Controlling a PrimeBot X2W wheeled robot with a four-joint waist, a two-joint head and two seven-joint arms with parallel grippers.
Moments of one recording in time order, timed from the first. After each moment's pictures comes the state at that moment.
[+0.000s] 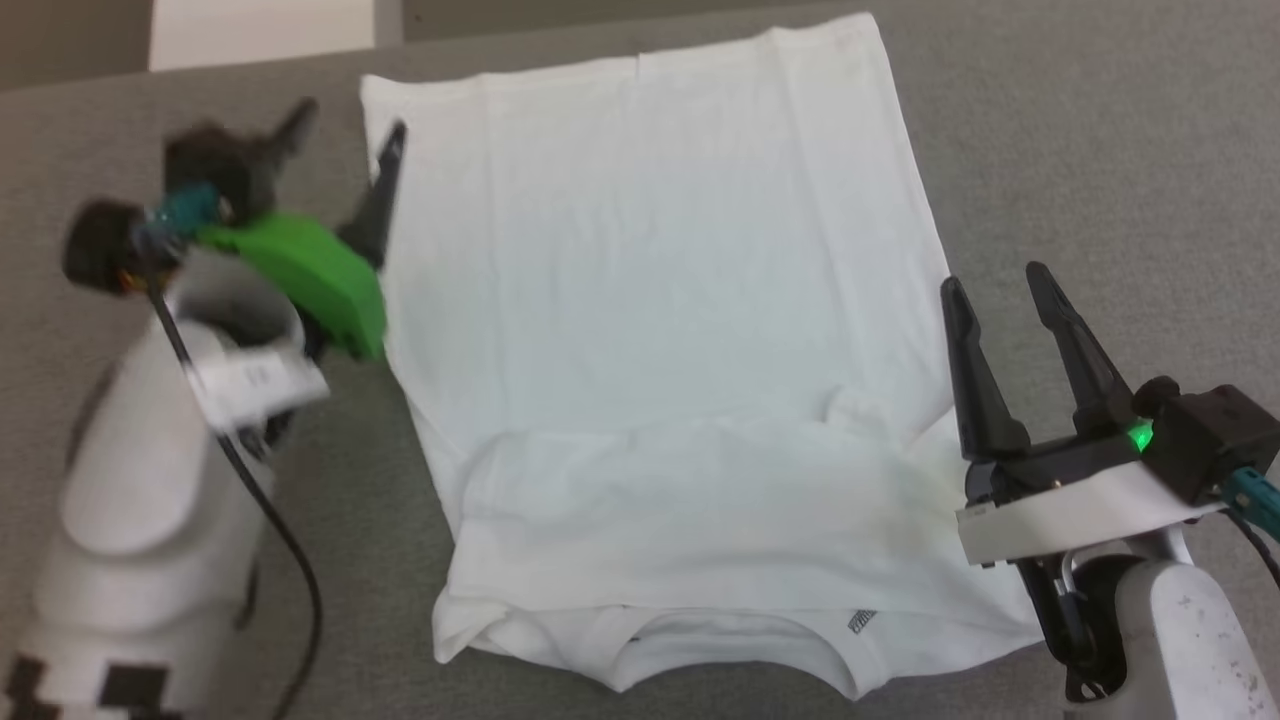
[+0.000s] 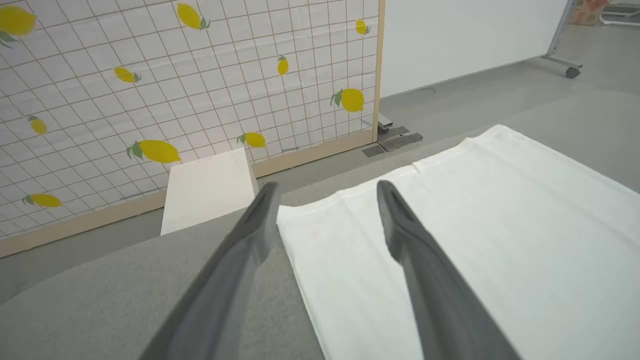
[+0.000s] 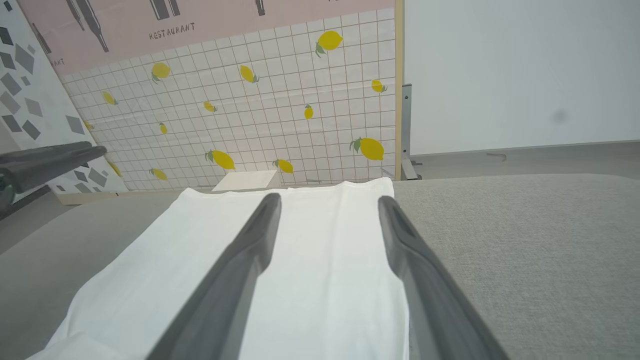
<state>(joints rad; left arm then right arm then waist) -0.64 0.33 -0.23 0.27 -0.29 -0.12 0.06 -0.16 -0.06 0.07 -0.11 0.22 0.13 -0.10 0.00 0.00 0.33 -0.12</state>
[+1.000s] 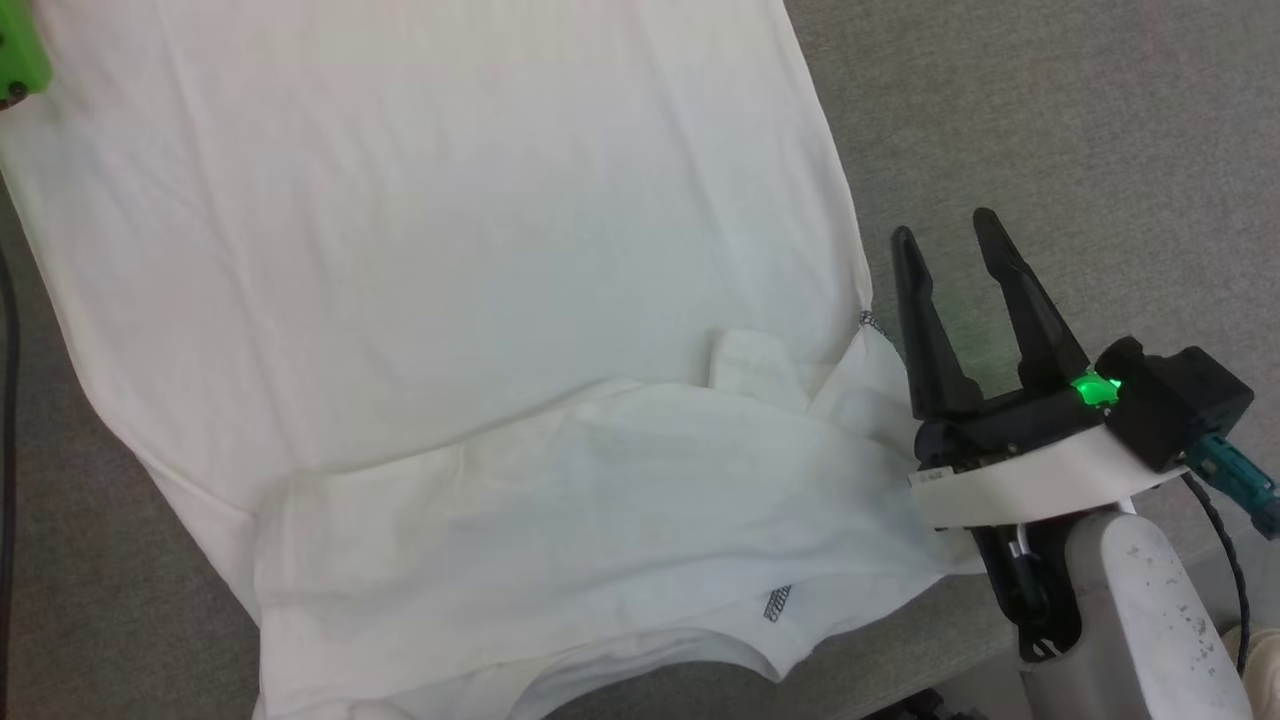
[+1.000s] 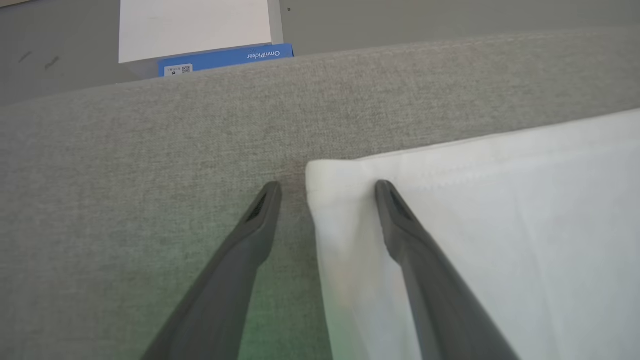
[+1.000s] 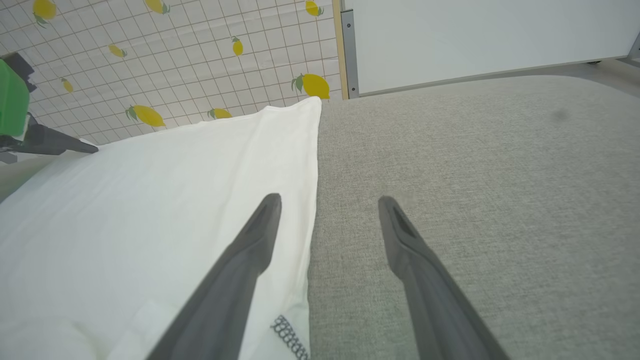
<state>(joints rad) -1.07 0.56 -0.18 0.44 -0.40 0.15 0.83 -0.27 -0.05 0.15 -0.03 0.30 0.13 -0.20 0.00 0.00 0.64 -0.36</state>
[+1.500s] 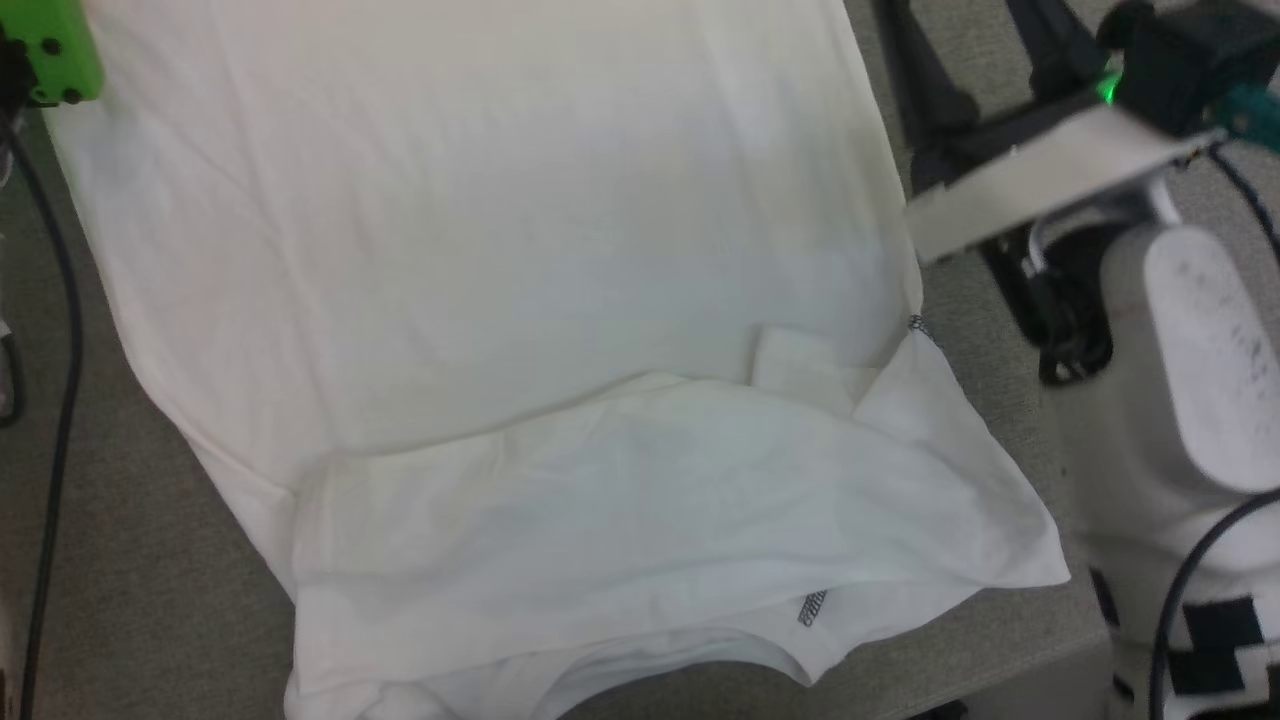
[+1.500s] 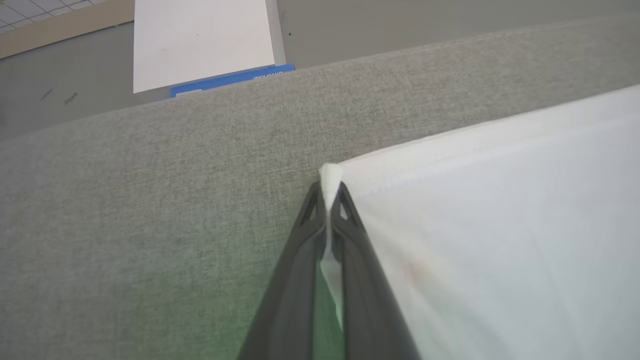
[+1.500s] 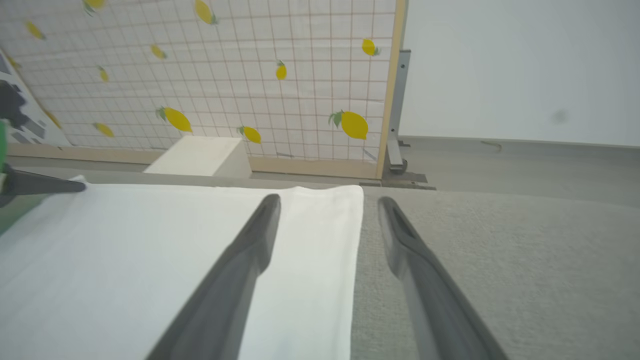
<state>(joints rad) -1.05 0.55 -0.23 0.38 -0.39 0.12 0.75 -0.73 -0.07 0.17 0.13 0.28 0.13 0.00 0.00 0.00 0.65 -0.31</state>
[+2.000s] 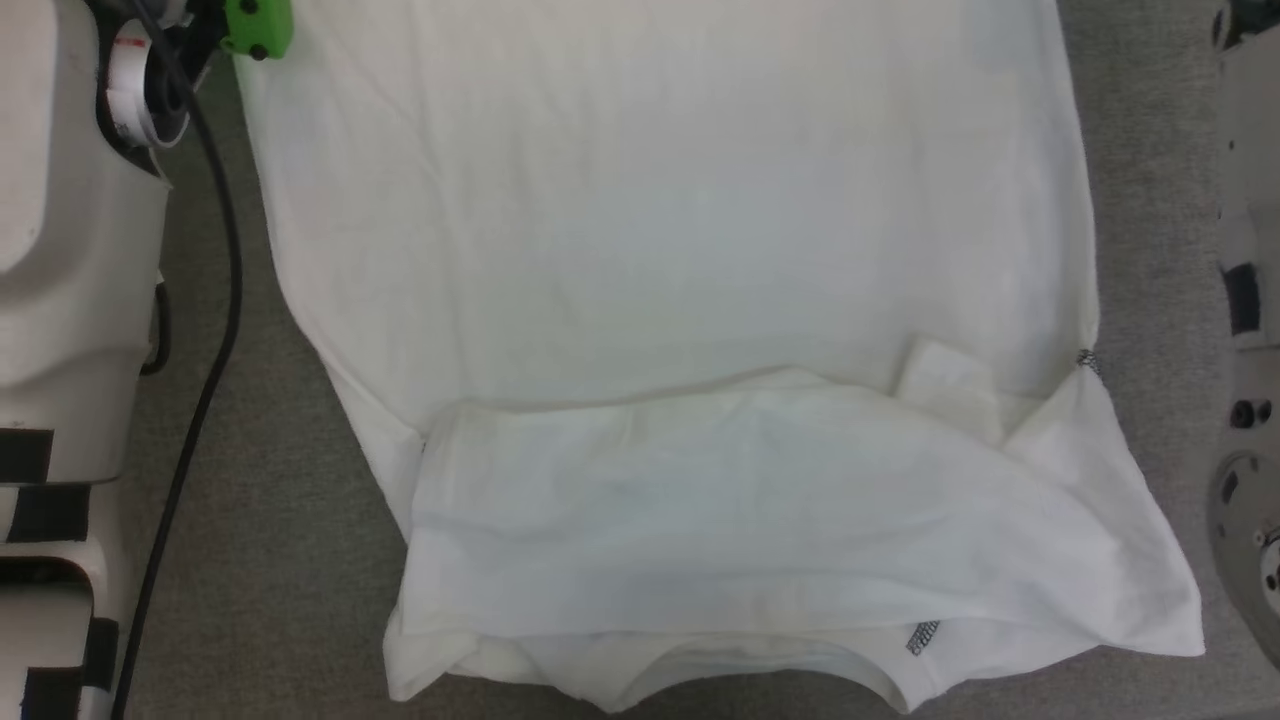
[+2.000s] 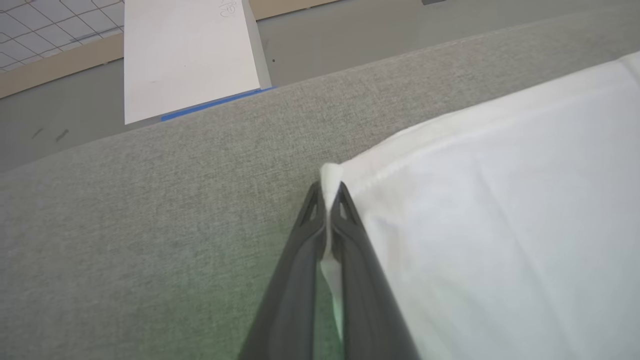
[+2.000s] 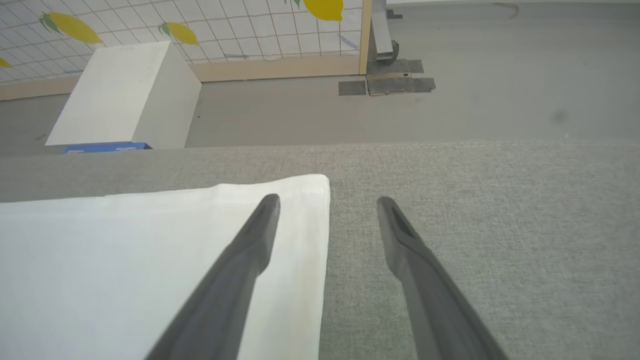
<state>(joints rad) -1.15 0.40 -0.34 0.42 -0.40 0.02 0.63 -1.30 -0.10 -0.10 0.74 0.17 0.13 0.45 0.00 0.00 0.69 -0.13</state>
